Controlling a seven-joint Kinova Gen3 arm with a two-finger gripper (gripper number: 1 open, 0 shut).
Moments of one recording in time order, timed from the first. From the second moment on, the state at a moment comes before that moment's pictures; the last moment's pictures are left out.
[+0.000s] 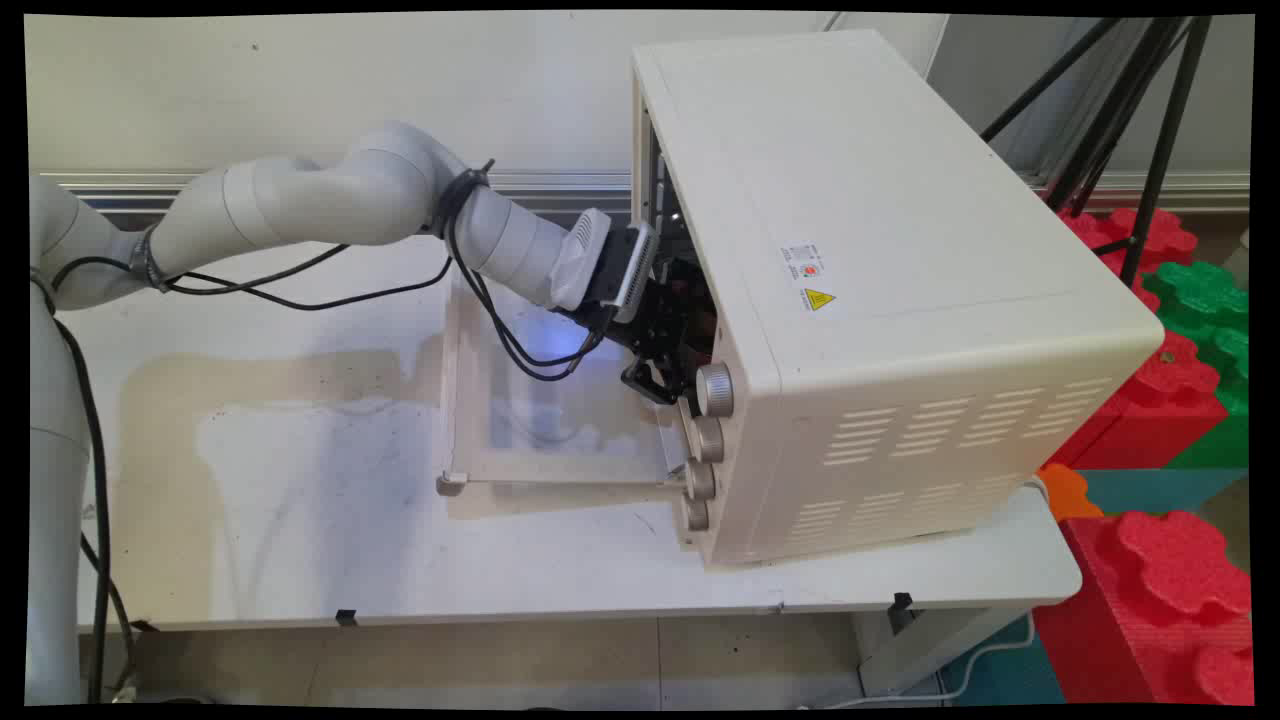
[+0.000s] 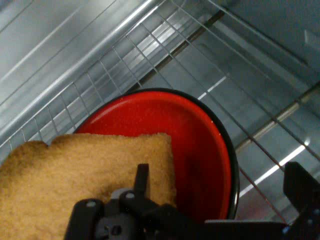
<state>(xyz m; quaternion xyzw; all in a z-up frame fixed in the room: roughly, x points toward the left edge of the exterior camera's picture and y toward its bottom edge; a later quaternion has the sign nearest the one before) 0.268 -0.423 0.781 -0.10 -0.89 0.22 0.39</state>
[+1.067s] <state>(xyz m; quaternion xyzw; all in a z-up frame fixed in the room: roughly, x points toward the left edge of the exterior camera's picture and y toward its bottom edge) 0.342 -0.366 0.827 -0.02 -0.88 0.21 0.44</state>
